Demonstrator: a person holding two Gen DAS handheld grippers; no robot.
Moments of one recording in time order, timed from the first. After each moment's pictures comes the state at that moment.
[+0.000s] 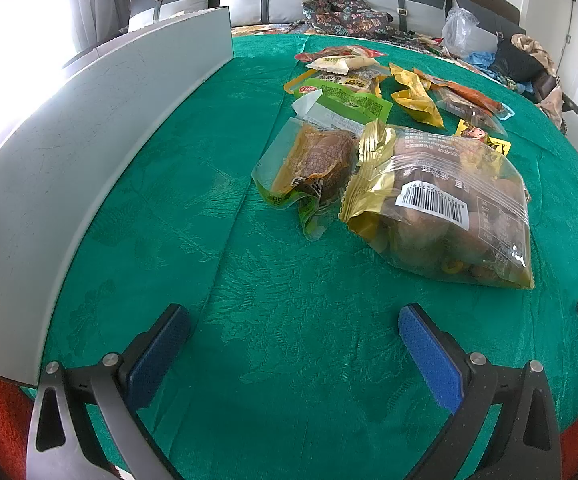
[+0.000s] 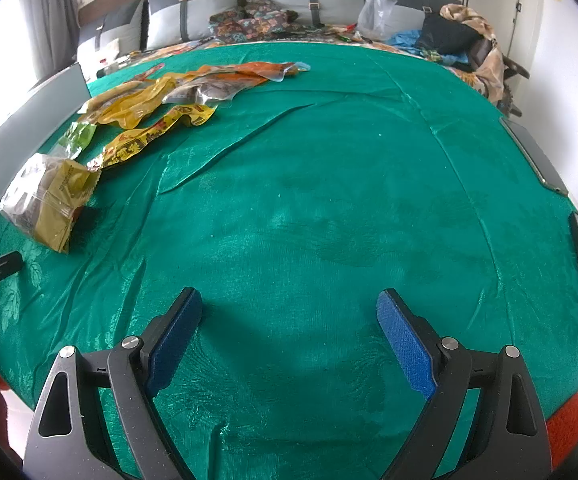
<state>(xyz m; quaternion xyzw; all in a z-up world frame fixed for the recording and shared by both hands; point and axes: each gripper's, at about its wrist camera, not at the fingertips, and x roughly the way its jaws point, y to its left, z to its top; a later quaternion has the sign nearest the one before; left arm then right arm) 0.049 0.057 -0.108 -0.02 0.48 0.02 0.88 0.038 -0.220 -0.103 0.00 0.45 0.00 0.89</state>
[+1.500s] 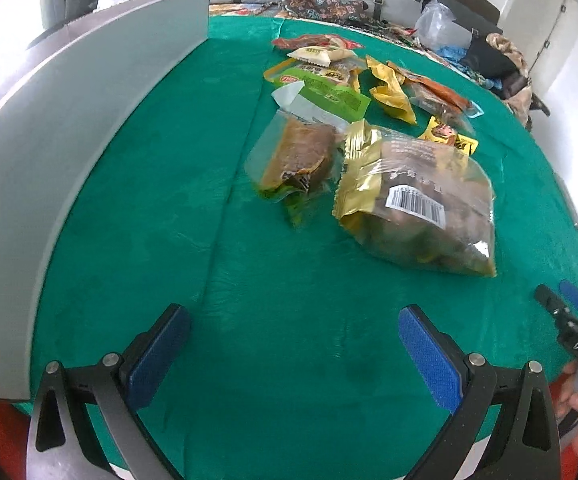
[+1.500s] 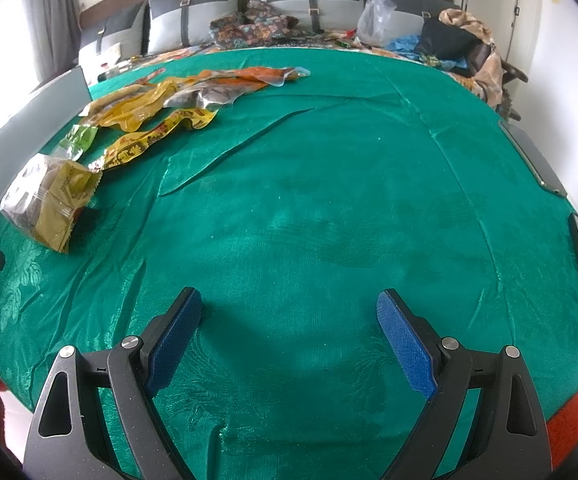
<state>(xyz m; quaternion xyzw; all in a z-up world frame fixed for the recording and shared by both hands) 0.052 0.076 -0.098 -0.06 0.51 -0.05 0.85 0.036 -0.223 -0.100 0.00 0.44 0.00 0.90</state>
